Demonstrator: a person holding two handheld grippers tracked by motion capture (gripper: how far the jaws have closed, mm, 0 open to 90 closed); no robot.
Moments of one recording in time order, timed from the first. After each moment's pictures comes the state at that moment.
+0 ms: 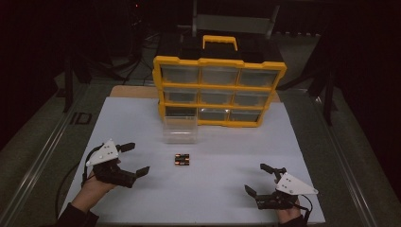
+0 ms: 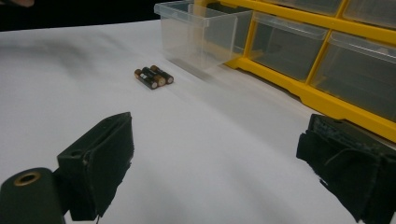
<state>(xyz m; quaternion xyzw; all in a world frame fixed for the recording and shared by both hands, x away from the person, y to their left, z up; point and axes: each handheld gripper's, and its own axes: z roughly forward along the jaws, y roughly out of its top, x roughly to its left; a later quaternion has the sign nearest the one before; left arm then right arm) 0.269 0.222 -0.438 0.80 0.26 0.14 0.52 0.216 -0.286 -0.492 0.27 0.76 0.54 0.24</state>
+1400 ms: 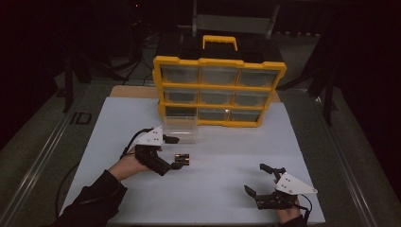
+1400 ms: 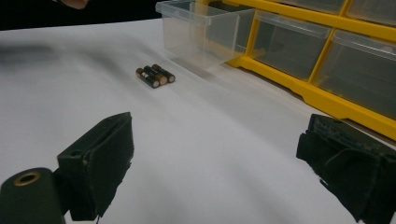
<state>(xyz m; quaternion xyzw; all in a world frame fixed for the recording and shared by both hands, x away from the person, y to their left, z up) 0.326 0.129 -0.437 0.86 0.11 0.04 0.50 0.216 -0.285 -0.493 0.27 0.77 0.54 0.23</state>
